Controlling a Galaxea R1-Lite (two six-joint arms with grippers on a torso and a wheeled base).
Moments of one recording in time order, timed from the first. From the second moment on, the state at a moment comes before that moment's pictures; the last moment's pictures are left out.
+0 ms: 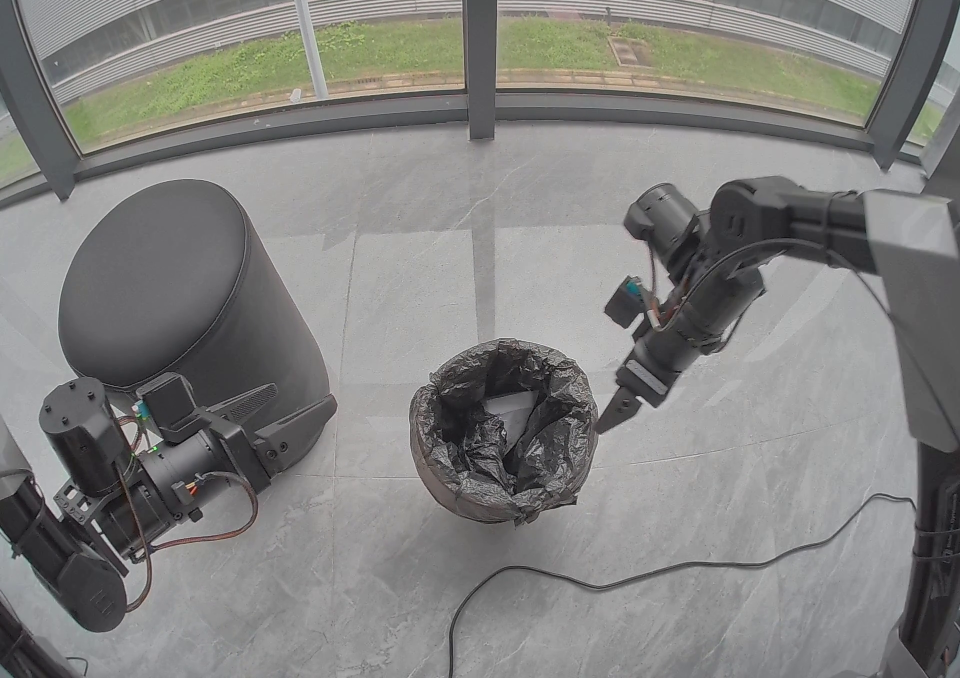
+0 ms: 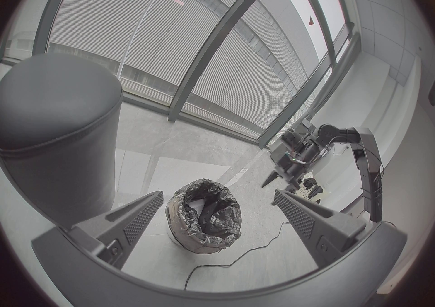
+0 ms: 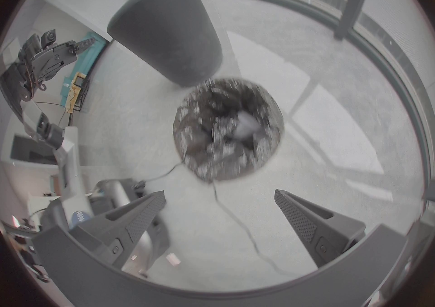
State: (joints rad) left arm -0.25 1.75 -0.18 -1.54 -0.38 -0.35; right arm 0.43 2.25 -2.00 0.90 0.17 -0.47
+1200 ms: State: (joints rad) left arm -0.26 0.49 -0.07 -0.41 -0.18 -0.25; right arm 0.10 0.73 -0.89 0.49 -0.03 -0.25
